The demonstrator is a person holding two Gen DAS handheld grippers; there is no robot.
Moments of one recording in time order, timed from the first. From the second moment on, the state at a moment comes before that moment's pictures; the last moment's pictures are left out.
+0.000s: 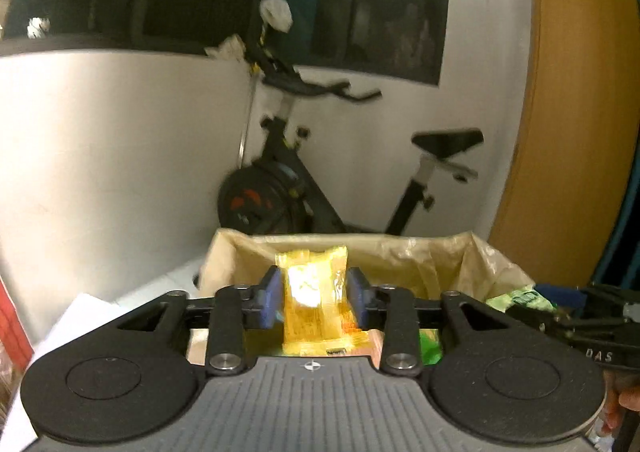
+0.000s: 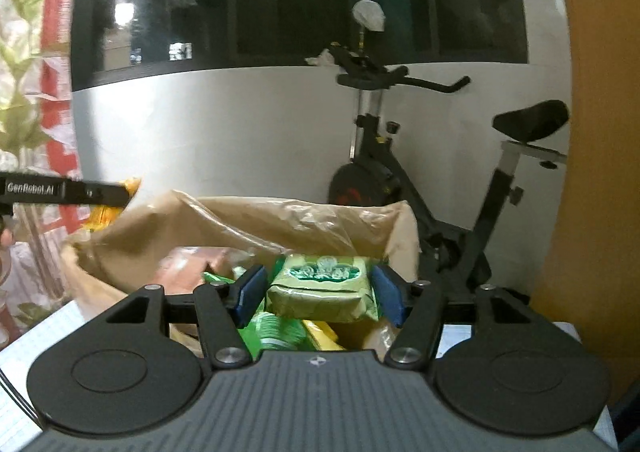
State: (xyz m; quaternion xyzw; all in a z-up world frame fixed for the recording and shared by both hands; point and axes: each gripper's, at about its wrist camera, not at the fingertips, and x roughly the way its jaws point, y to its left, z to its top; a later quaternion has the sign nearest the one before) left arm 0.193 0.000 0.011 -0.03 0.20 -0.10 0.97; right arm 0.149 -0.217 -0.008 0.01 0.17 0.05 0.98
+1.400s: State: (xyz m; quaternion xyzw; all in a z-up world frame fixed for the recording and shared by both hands) left arm 0.054 0.048 -0.064 -0.05 0.26 -0.09 0.96; right arm 0.026 -0.195 -0.085 0.04 0.20 0.14 0.97
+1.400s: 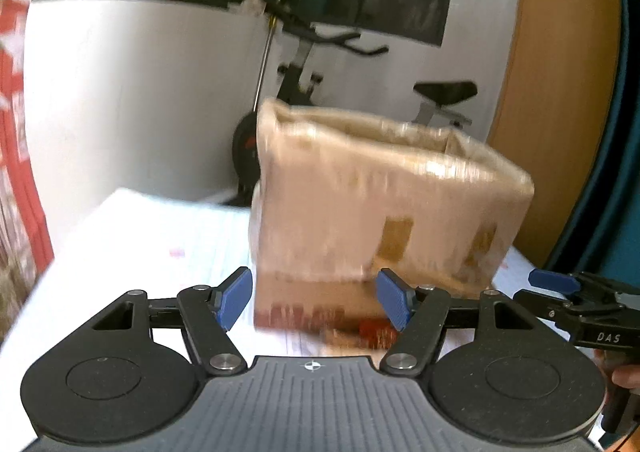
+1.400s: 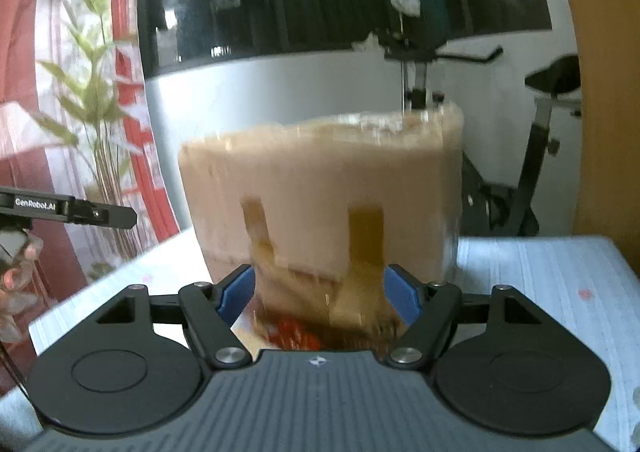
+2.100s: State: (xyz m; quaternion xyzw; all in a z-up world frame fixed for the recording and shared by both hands) left arm 0.019 -0.011 -0.164 -0.02 0.37 -0.23 0.90; right arm 0.011 -0.160 -0.164 -0.04 0.34 0.17 0.93
